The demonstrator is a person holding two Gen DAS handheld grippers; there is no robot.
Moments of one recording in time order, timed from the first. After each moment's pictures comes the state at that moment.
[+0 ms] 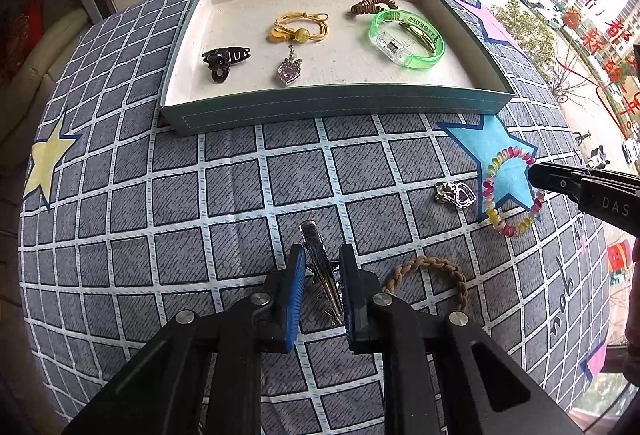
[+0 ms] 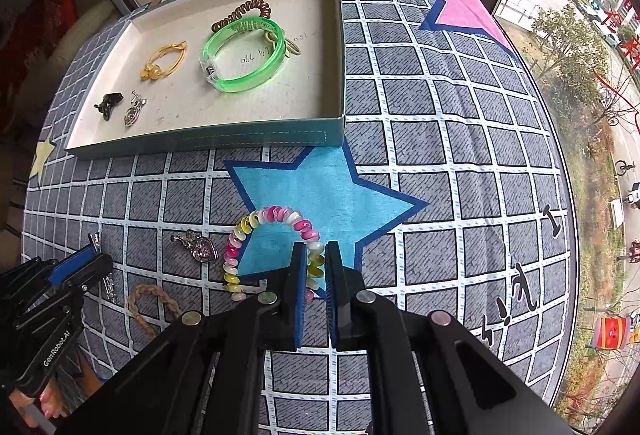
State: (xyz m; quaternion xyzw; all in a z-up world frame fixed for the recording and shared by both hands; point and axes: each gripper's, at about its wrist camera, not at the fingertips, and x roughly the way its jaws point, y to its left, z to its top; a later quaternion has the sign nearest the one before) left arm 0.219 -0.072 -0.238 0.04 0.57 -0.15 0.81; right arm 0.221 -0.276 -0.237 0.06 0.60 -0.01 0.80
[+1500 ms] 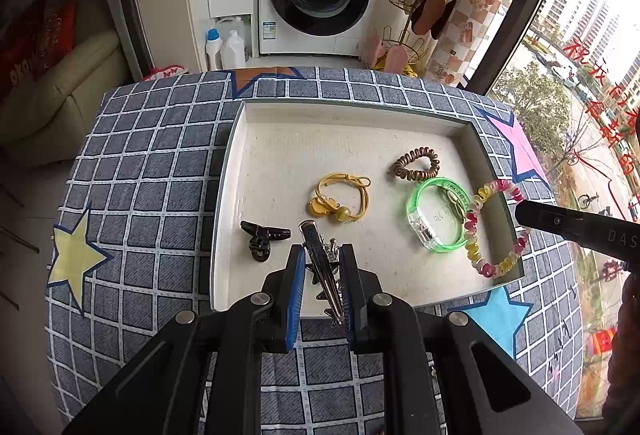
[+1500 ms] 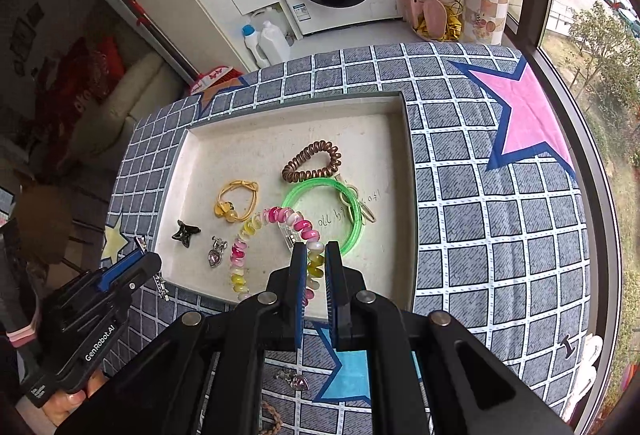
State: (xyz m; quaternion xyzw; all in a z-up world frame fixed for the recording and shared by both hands) left arm 0.333 -0.066 -0.185 -0.02 0.50 -0.10 0.86; right arm 0.334 -0.270 -0.170 0.14 0.54 0.08 0.82
